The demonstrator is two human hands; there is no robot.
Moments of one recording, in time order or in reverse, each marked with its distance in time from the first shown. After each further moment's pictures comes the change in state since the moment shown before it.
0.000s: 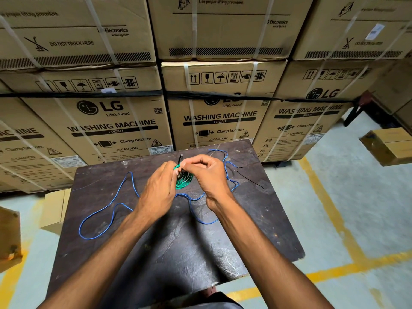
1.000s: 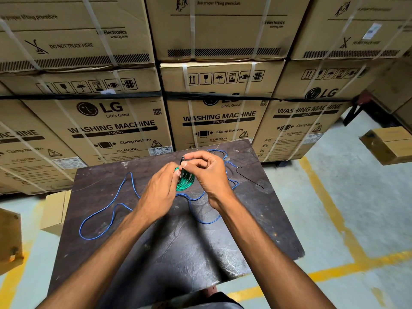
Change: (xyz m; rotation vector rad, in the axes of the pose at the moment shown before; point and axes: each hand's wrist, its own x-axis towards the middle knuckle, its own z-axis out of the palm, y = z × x) left_hand -0.002 0.005 -0.001 -0.097 -0.030 0.022; right_hand 0.007 0.008 -0.012 -0.014 -0.091 -0.146
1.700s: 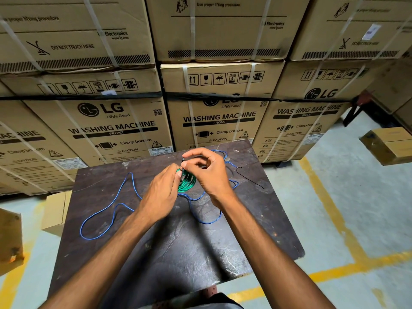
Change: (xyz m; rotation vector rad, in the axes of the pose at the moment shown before) left_hand -0.003 -0.001 0.003 0.009 -0.026 -0.018; right_hand 0.002 0.000 -0.005 -0.133 -0.032 -0.122
